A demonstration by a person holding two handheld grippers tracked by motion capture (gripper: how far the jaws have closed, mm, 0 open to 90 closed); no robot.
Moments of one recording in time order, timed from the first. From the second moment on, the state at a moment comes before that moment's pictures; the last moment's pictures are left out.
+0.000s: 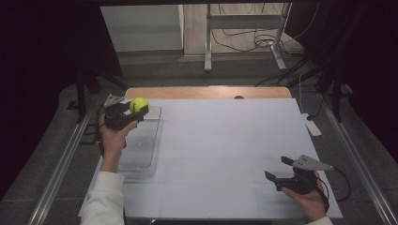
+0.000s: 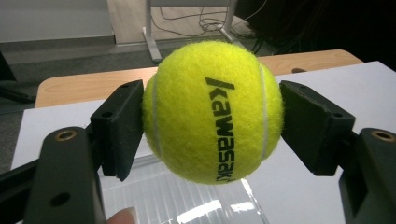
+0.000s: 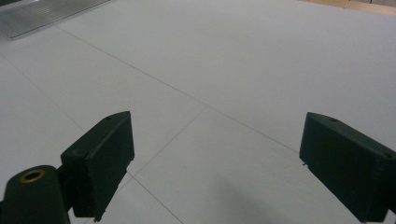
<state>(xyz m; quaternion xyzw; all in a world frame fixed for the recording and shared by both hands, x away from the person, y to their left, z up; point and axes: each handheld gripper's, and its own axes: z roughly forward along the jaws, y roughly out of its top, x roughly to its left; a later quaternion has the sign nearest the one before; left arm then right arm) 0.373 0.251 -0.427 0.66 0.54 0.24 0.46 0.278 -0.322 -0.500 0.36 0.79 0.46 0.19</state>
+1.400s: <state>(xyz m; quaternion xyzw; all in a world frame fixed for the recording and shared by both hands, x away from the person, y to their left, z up) 0.394 0.272 -0.456 0.66 0.59 0.24 0.39 0.279 -0.322 -0.500 0.36 0.79 0.46 0.19</state>
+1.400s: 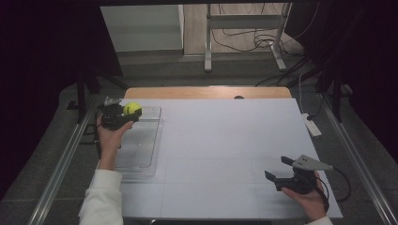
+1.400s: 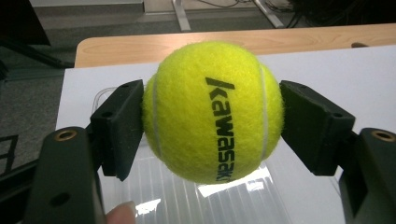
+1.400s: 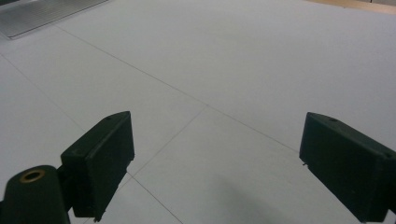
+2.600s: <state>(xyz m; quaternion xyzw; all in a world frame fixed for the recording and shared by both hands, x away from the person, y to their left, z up) 0.410 0.273 -0.481 0.69 0.60 0.22 0.34 0.279 -0.323 -0.501 0.36 0.79 0.46 0.19</state>
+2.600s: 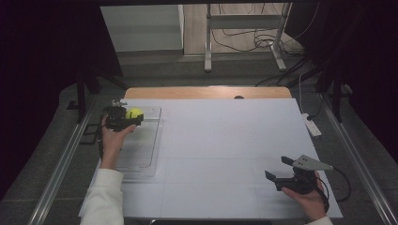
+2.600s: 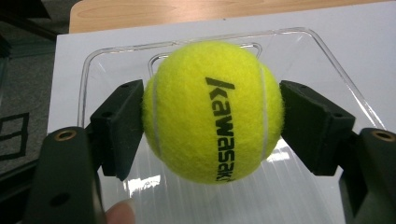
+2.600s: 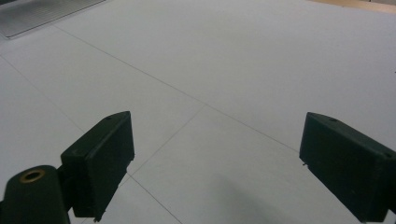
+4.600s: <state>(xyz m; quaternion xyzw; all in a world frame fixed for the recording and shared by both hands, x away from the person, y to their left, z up) 0.423 0.256 -0.507 0.74 0.58 0.26 0.23 0.279 -0.323 -0.502 0.36 0.79 0.46 0.19</state>
